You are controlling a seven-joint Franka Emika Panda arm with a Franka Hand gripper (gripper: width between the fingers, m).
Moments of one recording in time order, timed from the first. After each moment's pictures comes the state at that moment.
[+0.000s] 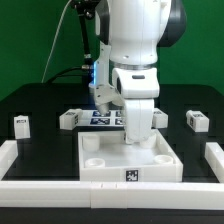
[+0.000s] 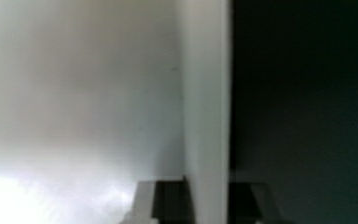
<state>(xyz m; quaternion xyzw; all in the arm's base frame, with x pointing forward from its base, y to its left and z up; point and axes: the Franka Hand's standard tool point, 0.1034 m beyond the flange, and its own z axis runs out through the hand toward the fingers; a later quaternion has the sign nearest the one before) 0.460 0.011 0.009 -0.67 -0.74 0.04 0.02</state>
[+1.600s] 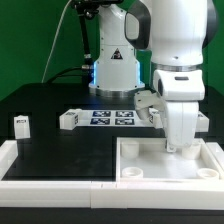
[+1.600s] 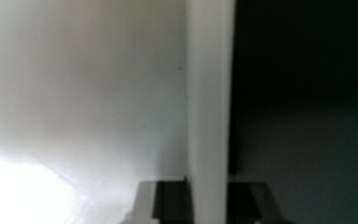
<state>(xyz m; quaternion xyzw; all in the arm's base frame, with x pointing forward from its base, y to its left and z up) 0.503 0.092 0.009 -0.72 -0.70 0.01 0.01</state>
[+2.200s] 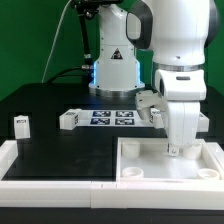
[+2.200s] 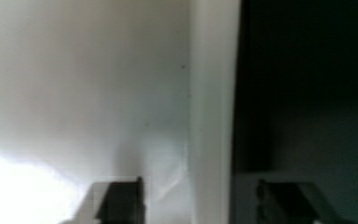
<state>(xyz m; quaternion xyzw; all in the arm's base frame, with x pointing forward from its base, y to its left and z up) 0.502 0.091 0.009 -0.72 -0.70 0.01 0.01</state>
